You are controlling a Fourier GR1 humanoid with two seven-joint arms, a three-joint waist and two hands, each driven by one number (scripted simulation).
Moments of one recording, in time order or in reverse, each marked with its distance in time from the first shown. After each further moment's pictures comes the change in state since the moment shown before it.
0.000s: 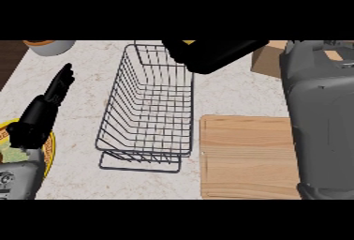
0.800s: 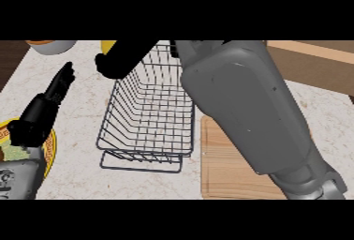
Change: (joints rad) left arm -0.013 -0.007 0.008 0.001 -0.010 -0.013 0.007; right arm -0.203 0.100 0.159 0.331 -0.020 -0.019 0.203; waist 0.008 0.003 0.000
